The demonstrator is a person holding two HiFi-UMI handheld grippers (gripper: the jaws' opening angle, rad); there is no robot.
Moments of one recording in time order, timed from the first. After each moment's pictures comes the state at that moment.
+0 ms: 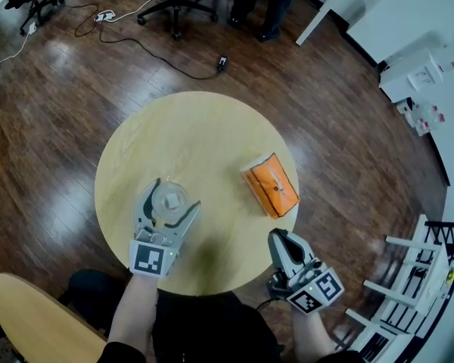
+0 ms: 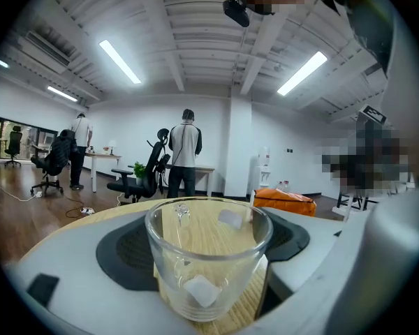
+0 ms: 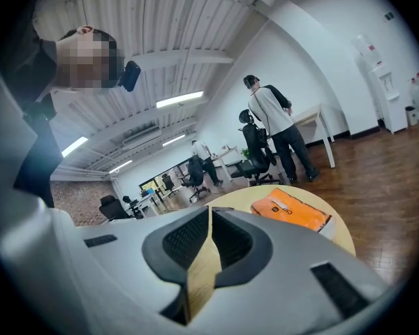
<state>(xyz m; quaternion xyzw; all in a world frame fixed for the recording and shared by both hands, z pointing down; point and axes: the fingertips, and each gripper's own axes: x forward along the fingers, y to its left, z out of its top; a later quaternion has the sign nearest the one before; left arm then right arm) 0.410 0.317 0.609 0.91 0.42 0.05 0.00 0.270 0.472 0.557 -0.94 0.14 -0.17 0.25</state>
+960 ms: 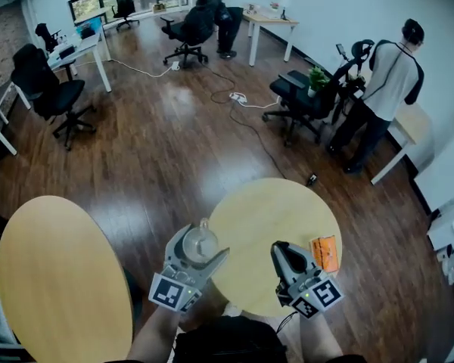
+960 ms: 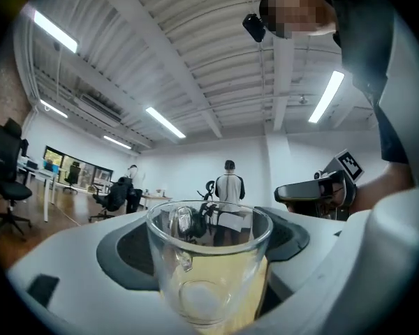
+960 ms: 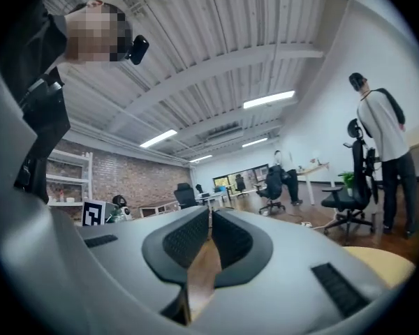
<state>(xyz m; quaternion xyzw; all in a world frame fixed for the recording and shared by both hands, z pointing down) 0.295 0.117 0.416 0.97 0.22 -0.09 0.06 0.302 0.265 0.414 -0.89 0.45 -0.06 0.10</state>
